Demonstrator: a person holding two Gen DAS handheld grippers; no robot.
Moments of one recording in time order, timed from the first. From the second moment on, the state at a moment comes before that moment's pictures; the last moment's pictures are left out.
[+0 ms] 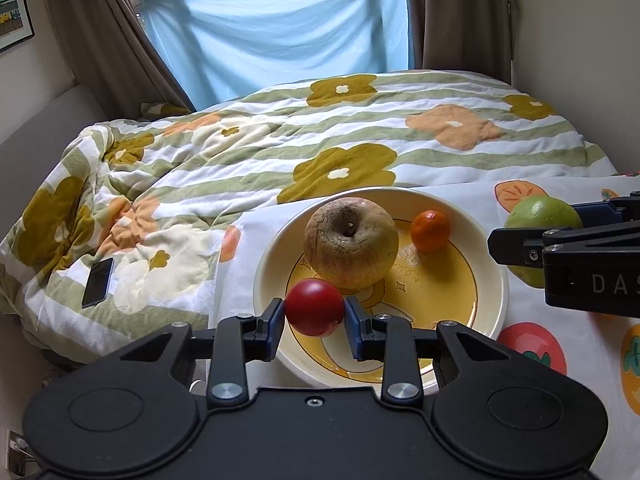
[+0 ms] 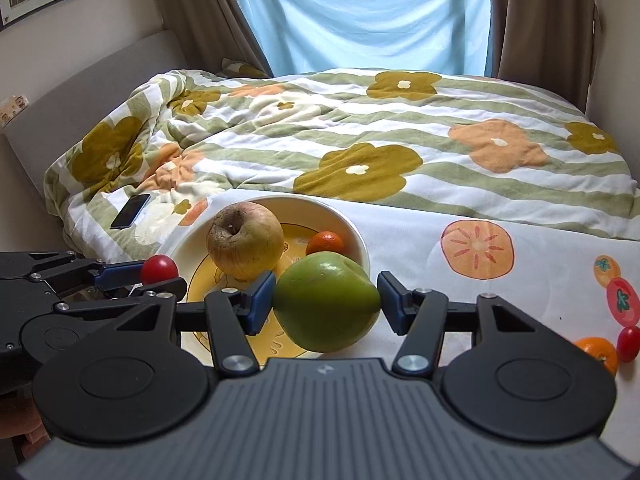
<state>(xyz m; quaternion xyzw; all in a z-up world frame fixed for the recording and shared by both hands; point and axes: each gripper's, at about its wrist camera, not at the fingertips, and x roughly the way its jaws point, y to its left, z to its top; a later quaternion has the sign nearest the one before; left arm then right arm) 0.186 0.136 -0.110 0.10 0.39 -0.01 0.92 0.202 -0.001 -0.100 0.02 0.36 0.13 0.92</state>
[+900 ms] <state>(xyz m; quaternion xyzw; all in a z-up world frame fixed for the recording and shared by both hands) 0.185 0.142 -0.124 0.11 0.40 -0.06 0.91 0.231 0.021 -0.116 -0.01 0.40 0.14 0.91</state>
